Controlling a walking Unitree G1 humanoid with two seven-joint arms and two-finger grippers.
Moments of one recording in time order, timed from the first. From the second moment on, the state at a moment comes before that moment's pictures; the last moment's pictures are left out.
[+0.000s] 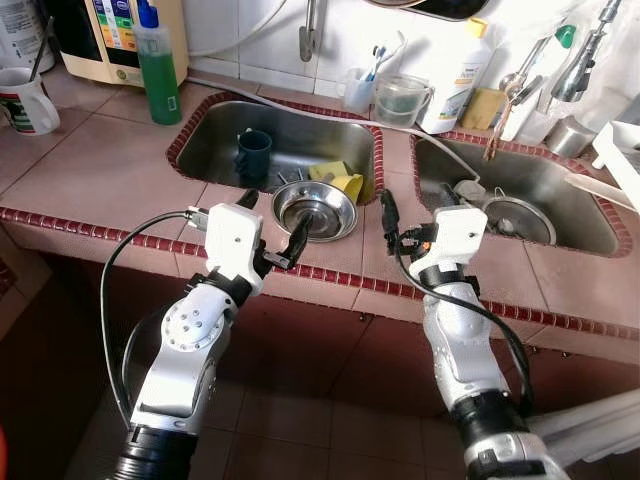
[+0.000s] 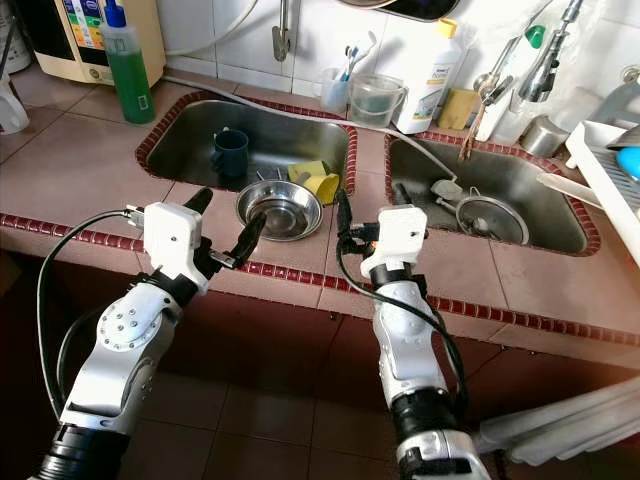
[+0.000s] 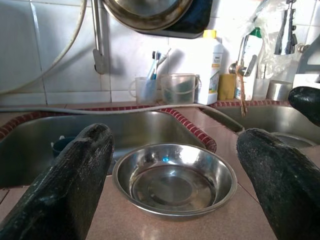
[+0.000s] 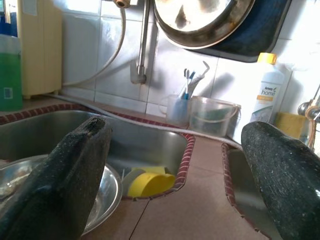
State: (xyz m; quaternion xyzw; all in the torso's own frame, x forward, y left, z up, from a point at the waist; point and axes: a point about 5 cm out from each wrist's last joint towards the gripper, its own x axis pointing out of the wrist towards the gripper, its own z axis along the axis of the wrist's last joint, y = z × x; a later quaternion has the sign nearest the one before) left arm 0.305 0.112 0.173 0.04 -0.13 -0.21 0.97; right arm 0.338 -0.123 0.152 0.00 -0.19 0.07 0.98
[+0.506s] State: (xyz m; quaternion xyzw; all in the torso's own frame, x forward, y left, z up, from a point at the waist) left arm 0.309 0.116 0.174 0.03 -0.12 -0.19 0.97; right arm 0.334 -0.118 0.157 0.00 -0.18 0.07 0.98
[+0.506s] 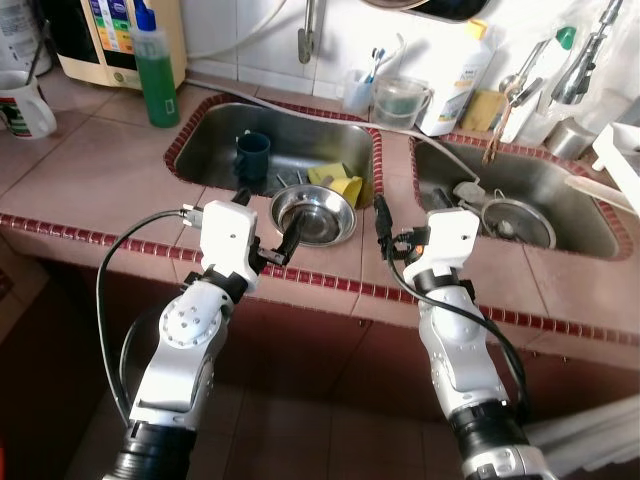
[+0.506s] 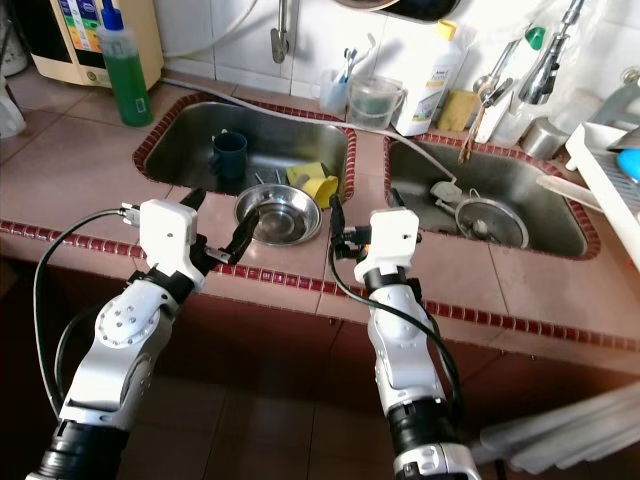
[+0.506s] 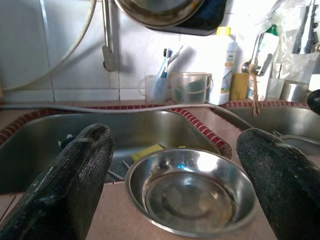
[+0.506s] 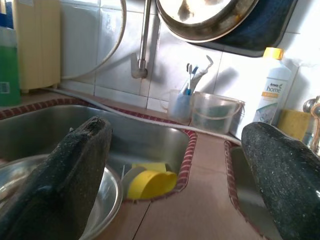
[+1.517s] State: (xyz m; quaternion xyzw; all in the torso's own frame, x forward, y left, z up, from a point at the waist) left arm 0.312 0.116 0.180 0.02 -0.14 -0.19 0.97; right arm 0.330 -0.111 0.154 -0.01 -0.17 0.09 0.98
